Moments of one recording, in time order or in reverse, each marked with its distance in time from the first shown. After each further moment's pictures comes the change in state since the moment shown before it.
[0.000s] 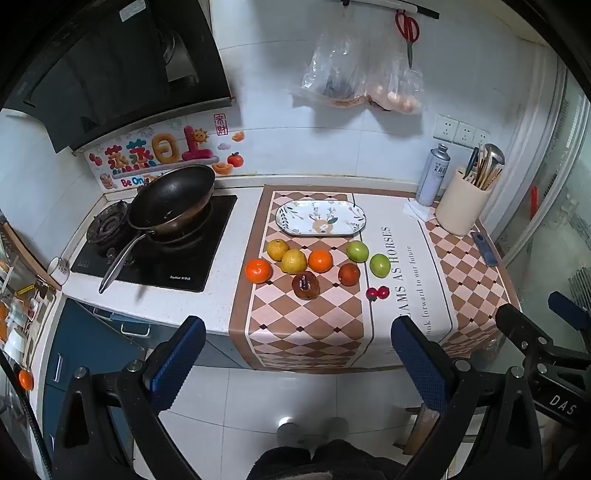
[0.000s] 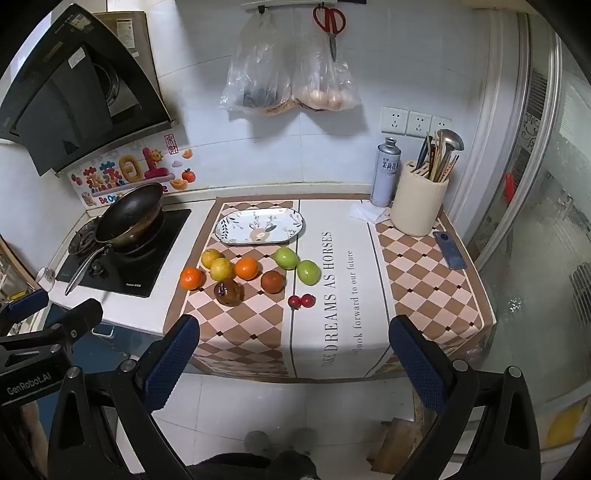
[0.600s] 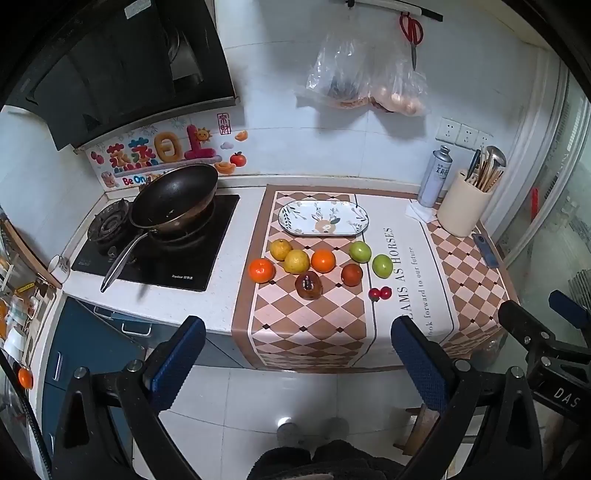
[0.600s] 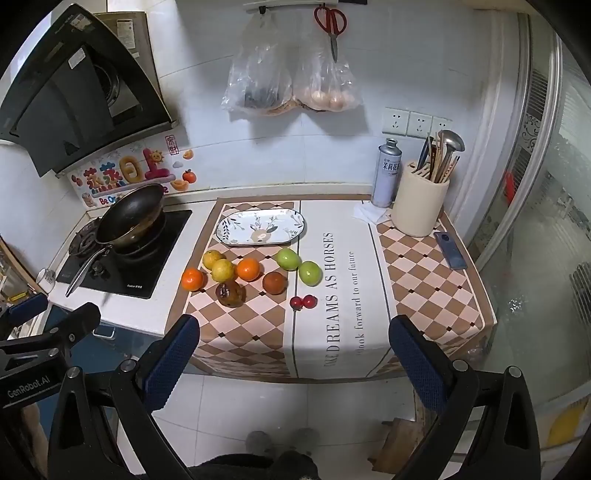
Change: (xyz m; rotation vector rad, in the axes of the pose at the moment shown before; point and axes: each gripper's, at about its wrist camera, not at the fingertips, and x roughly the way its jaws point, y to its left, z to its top) left arm 0.001 0.009 0.000 -0.007 -0.001 -0.012; right arm 0.002 0.007 -0.001 -0.004 0.008 -0.013
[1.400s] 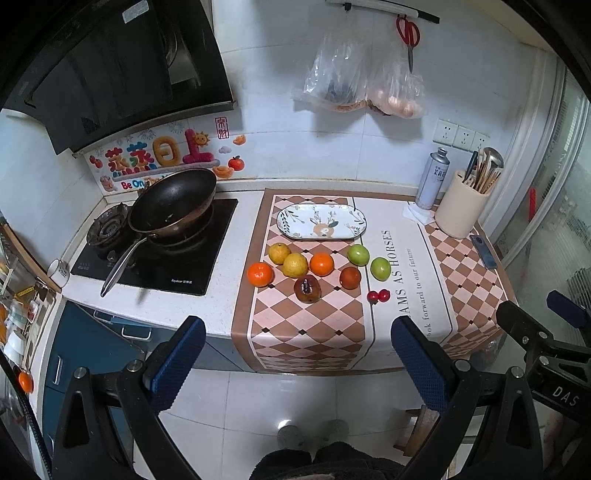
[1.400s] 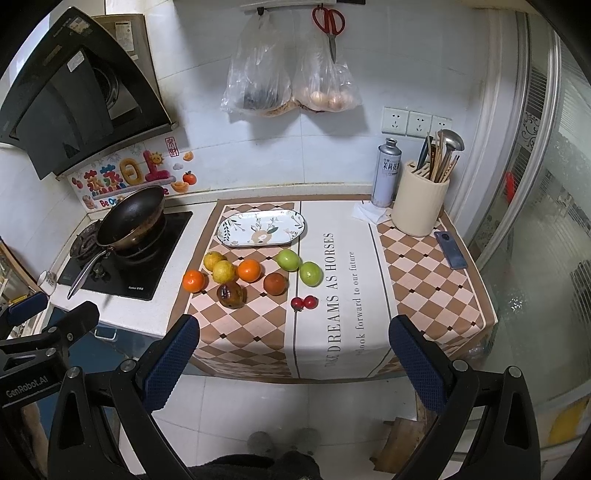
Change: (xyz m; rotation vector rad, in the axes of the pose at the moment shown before) left arm -0.004 -0.003 0.002 0.002 -0.008 -0.003; right arm -0.004 -0.007 0.001 0.010 0.003 0.011
